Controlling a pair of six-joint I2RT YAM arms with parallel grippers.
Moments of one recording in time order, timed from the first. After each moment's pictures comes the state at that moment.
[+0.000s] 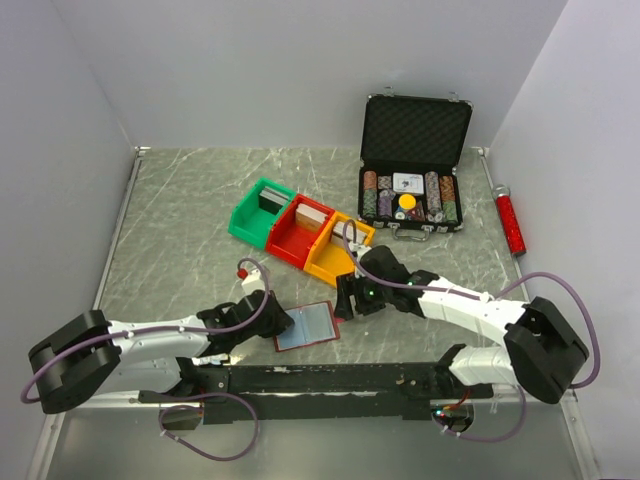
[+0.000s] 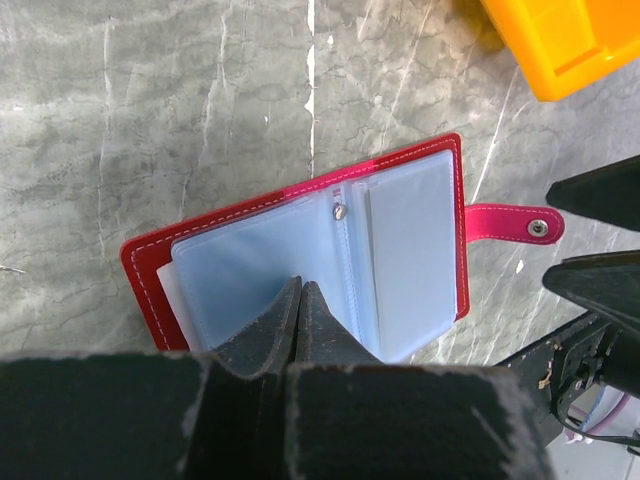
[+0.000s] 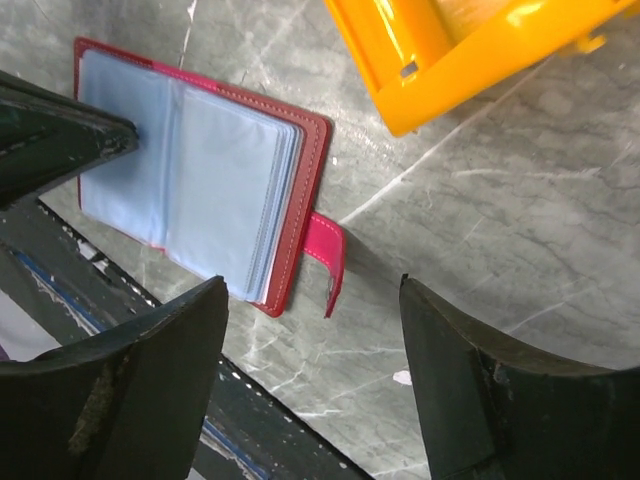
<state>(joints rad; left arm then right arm) -1.01 1.14 0.29 0.11 -0.23 -1.13 0.73 1.24 0.59 -0.25 -0.24 0.48</state>
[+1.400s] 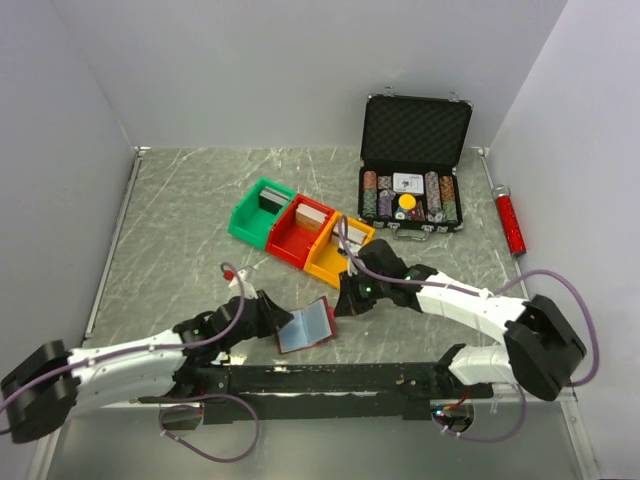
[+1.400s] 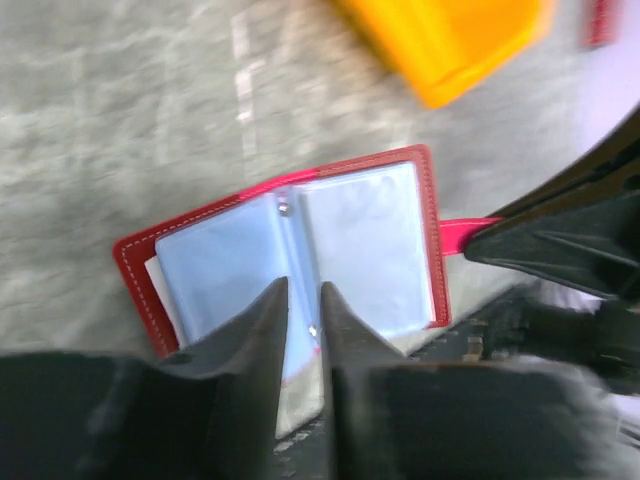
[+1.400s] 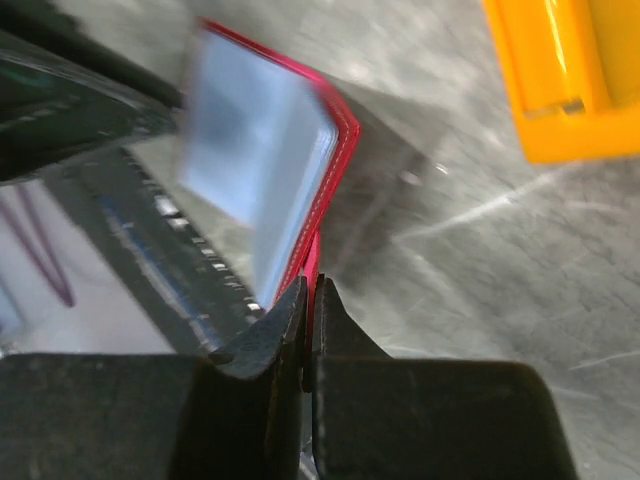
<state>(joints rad) -1.01 0.91 0.21 0.12 -0.24 -1.14 0.73 1.28 0.62 -0.24 -0.41 0.44</state>
